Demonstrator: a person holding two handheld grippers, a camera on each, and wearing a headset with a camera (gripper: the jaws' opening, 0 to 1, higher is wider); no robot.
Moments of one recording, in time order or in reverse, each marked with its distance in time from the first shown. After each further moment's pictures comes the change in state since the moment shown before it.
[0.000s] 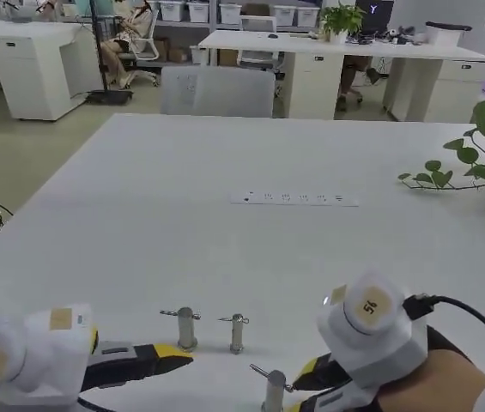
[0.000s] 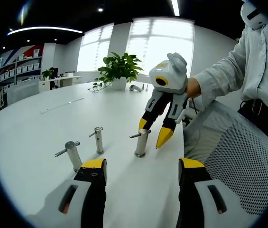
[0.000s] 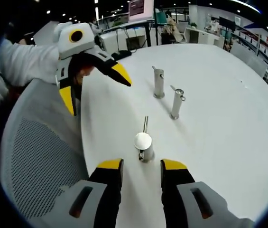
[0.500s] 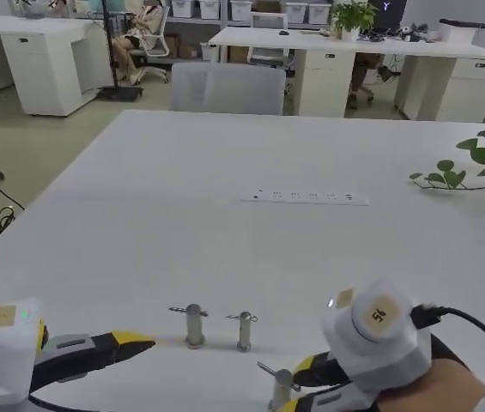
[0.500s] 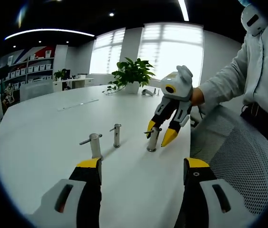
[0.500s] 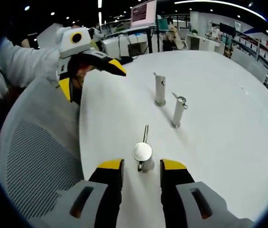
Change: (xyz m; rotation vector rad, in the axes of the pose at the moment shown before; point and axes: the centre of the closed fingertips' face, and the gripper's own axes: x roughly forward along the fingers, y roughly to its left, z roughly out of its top) left arm -0.034 0.021 -0.010 -0.036 -0.028 0.099; right arm 0.011 -0.002 0.011 -0.028 -0.063 -0.002
